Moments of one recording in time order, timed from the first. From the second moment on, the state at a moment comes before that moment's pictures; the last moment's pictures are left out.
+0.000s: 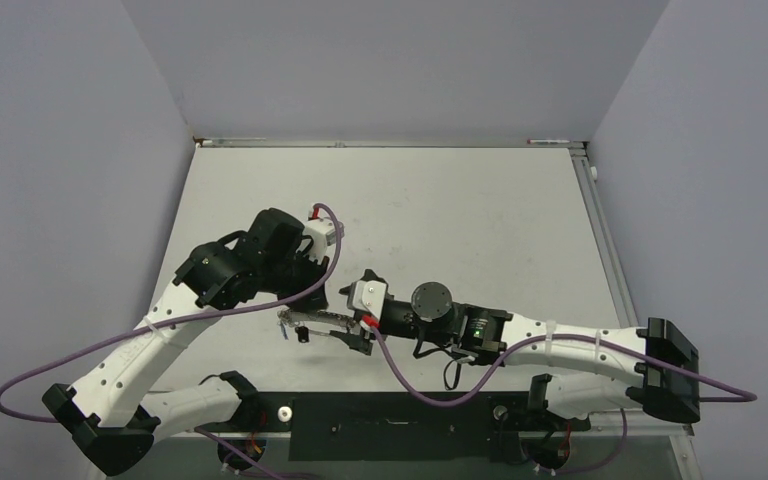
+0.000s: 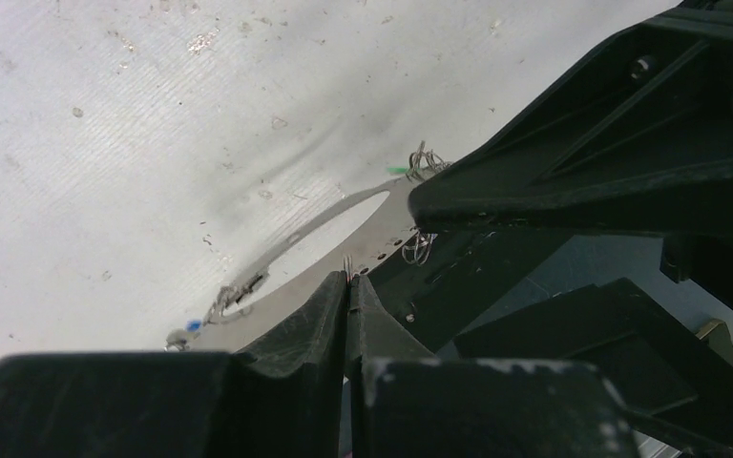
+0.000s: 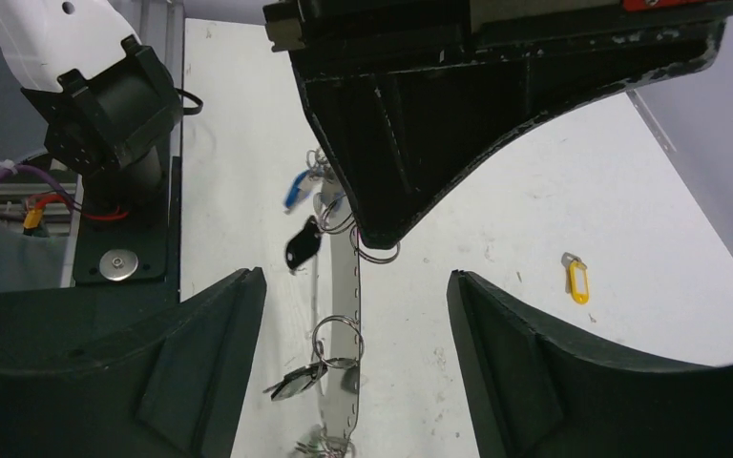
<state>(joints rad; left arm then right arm) -0.71 1.07 1.27 -1.14 0.19 -0.23 1.25 1.20 0.81 0.24 -0.09 -0.27</state>
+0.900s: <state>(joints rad) -0.71 1.06 1.27 -1.14 0.25 -0.23 1.10 1.35 0.77 0.43 -0.33 -0.18</state>
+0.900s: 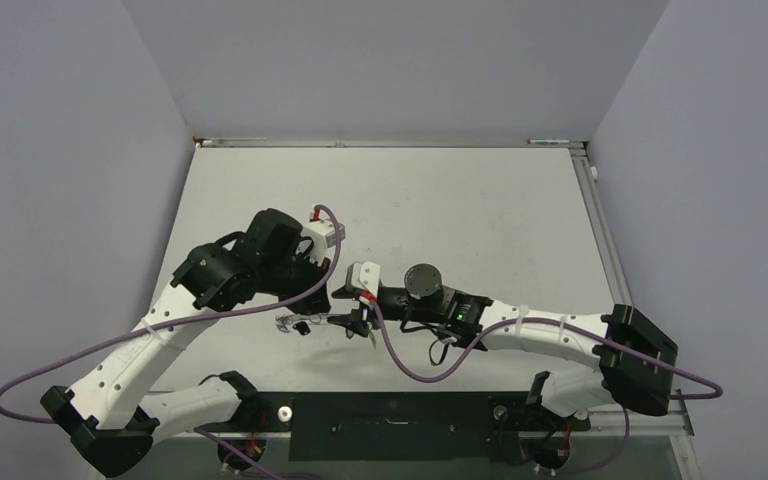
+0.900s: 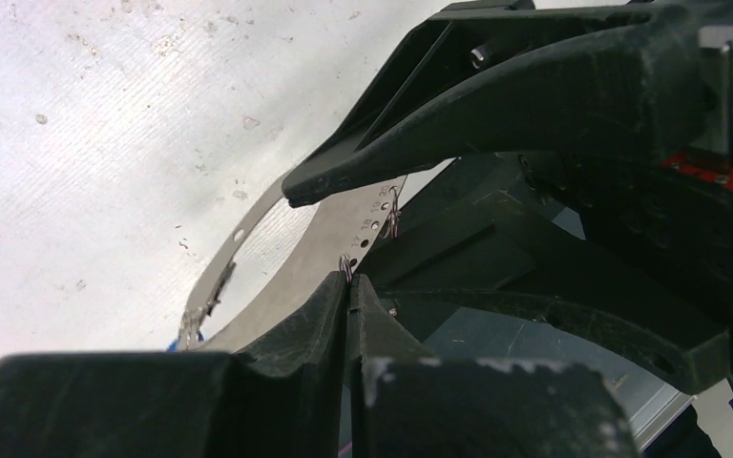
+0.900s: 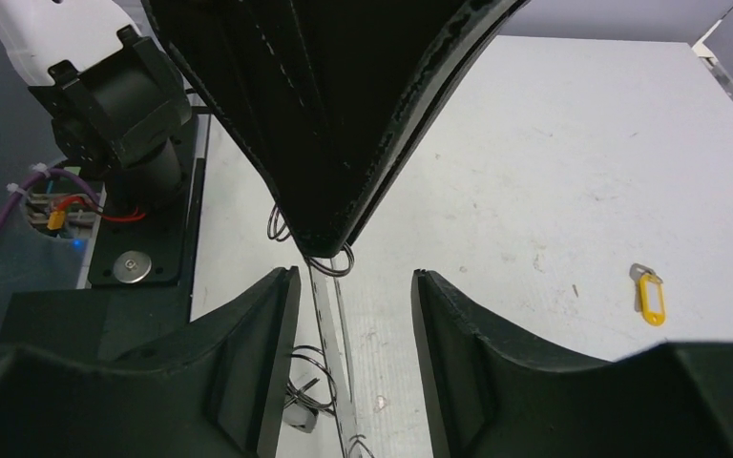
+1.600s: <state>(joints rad) -0.71 1.05 1.27 -1.14 0.27 -0.23 1.06 1.40 0.77 0.49 -0.50 -0.12</state>
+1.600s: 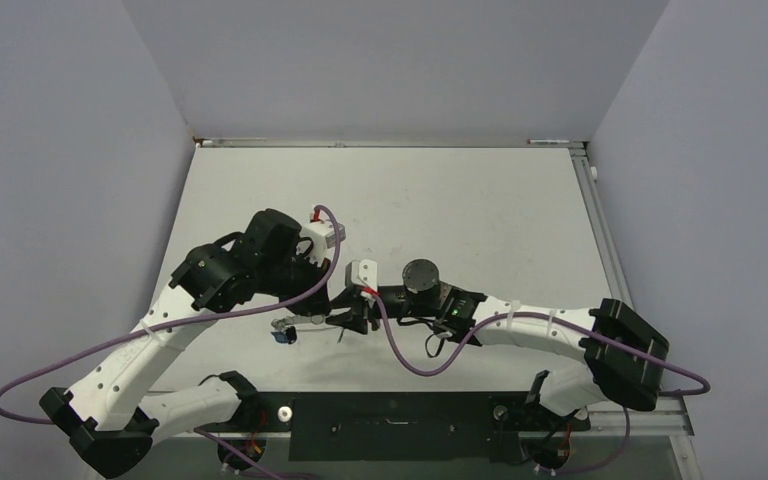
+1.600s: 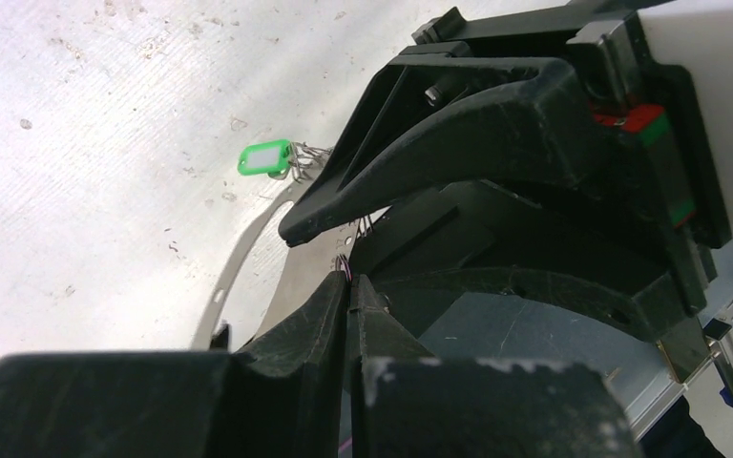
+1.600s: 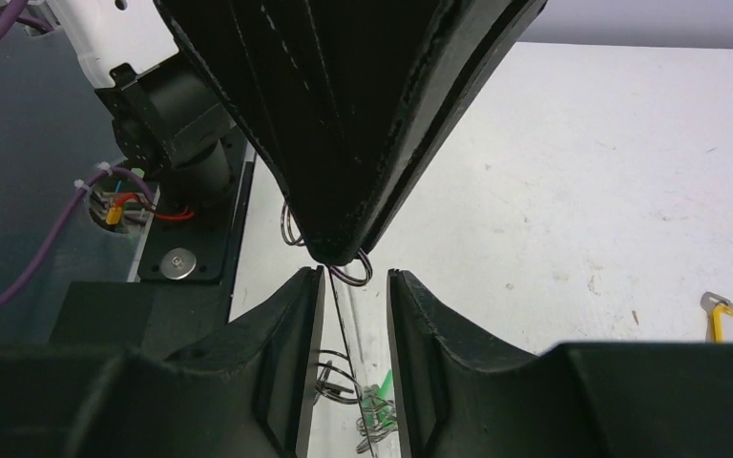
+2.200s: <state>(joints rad) -0.71 1.05 1.27 -1.14 0.29 -0.23 1.05 1.41 0.77 0.55 -0.57 -0.07</state>
